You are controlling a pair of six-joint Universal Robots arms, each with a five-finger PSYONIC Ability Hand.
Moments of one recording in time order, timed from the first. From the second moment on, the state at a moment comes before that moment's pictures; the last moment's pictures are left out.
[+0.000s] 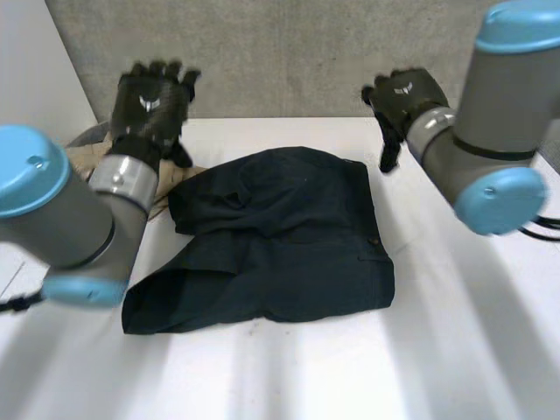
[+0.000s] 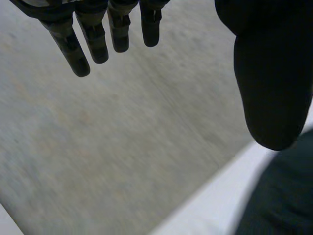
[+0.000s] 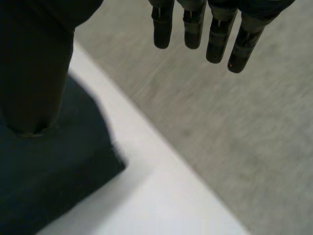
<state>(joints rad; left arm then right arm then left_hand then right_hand) 4.26 -1.89 -1.53 3.61 -1.62 3.49 2.05 -0.92 0.76 0.32 1.60 2.68 0.19 0.20 0.21 0.20 0.04 0.20 0.22 0.21 0.23 0.06</state>
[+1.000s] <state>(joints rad) 4.44 -2.01 -1.60 3.19 -1.65 3.46 1.99 -1.18 1.70 0.06 1.27 2.66 0.21 0.21 0.22 0.21 0.04 0.46 0.53 0.52 0.52 0.35</state>
